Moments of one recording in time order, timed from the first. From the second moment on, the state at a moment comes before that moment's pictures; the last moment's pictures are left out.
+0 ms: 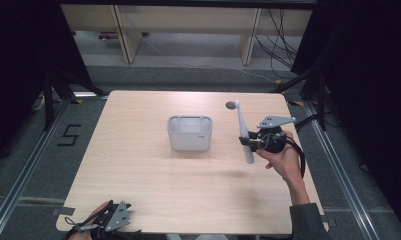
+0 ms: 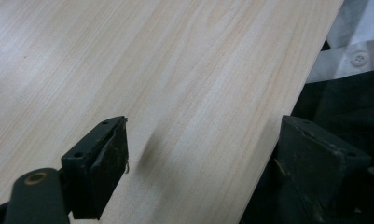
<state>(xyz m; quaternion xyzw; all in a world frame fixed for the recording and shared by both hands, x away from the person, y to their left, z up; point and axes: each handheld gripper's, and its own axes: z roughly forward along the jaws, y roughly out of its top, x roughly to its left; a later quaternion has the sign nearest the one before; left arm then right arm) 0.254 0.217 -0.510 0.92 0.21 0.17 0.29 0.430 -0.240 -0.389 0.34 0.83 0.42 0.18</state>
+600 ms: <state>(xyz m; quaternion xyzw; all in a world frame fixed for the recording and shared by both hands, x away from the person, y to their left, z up) 0.253 0.218 -0.509 0.92 0.21 0.17 0.29 0.453 -0.208 -0.377 0.34 0.80 0.46 0.19</state>
